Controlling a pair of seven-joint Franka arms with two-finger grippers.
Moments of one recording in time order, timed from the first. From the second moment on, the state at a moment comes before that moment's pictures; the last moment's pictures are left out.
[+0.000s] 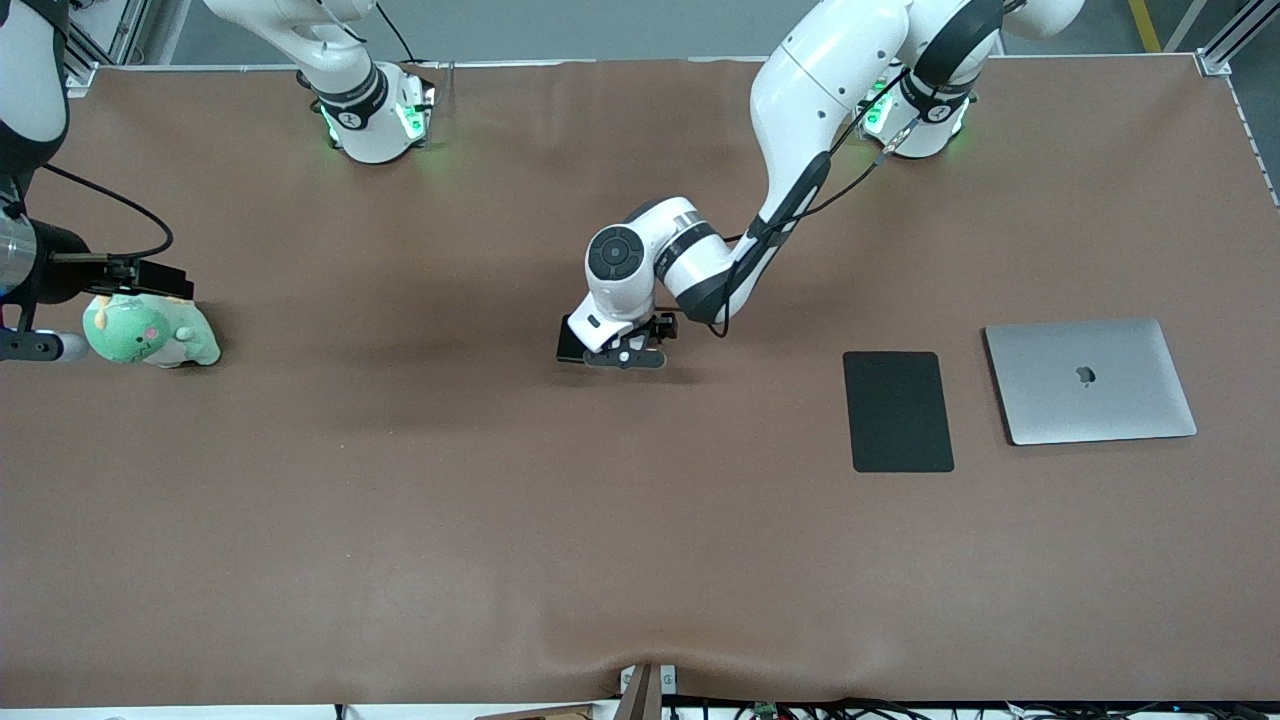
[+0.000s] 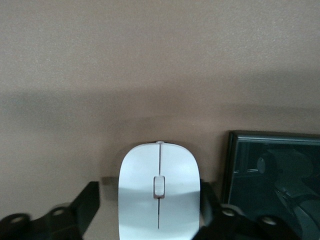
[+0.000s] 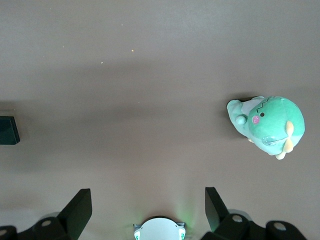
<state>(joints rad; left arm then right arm) -0.74 0.87 -0.19 -1.45 0.12 2.24 -0.89 -0.01 0.16 -0.06 -1.48 0.00 1.39 0.00</state>
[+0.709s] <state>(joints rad) -0.73 0.85 -0.19 -1.42 0.12 2.24 -0.92 -0.01 0.17 -0.05 -1.48 0.00 1.38 -0.05</state>
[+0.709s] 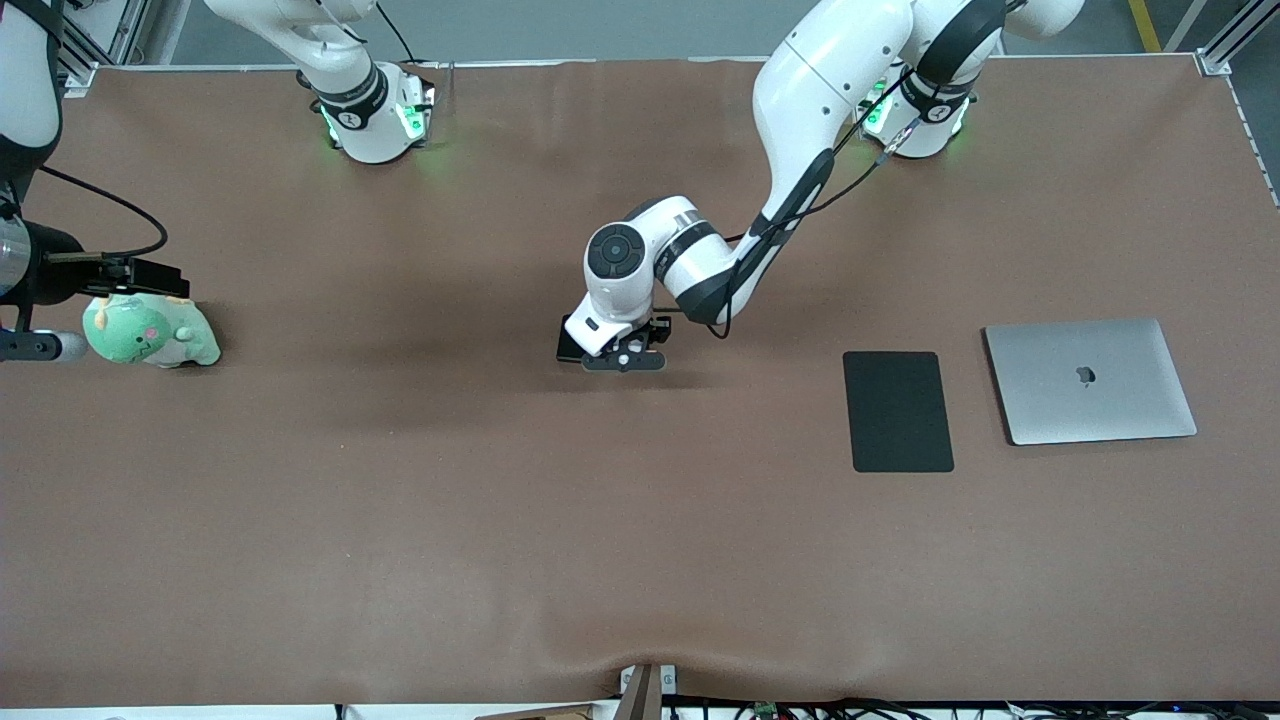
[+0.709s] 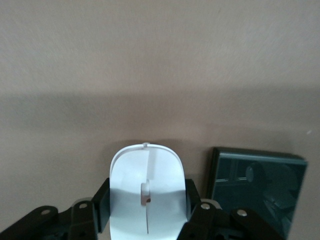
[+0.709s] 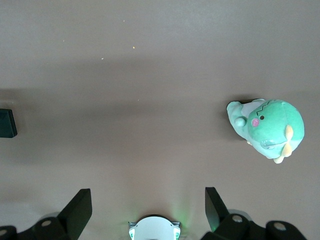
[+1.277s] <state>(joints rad) -0.65 0.71 -0.18 -1.41 0.12 2.19 -0.92 0.06 0.22 -0.04 -1.48 0.08 1.42 -0.05</state>
